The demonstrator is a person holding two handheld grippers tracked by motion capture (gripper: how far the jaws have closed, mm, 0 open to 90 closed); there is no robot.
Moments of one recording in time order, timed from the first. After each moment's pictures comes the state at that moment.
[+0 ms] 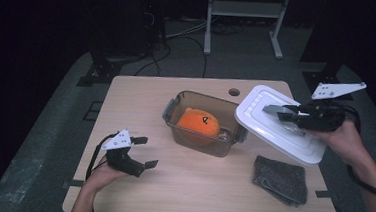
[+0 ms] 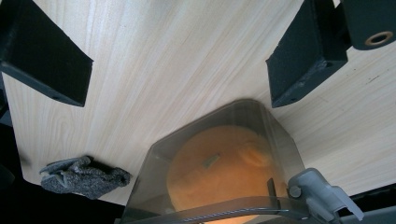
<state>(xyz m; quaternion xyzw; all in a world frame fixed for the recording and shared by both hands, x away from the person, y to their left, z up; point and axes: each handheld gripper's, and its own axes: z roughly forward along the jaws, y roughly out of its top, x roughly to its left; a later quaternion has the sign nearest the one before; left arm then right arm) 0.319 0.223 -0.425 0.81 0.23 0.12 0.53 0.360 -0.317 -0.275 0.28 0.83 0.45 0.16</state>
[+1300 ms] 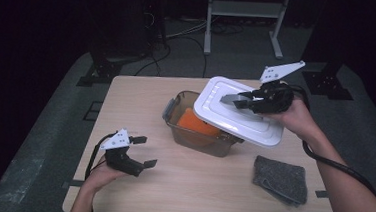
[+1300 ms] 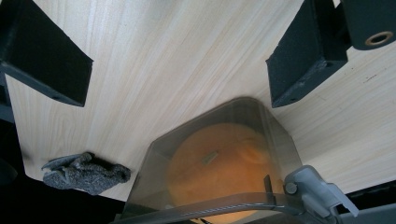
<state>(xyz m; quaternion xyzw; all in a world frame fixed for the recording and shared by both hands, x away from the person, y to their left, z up) 0.319 0.226 -0.424 0.81 0.23 0.12 0.53 0.401 -0.211 -0.259 0.20 0.86 0.45 0.12</state>
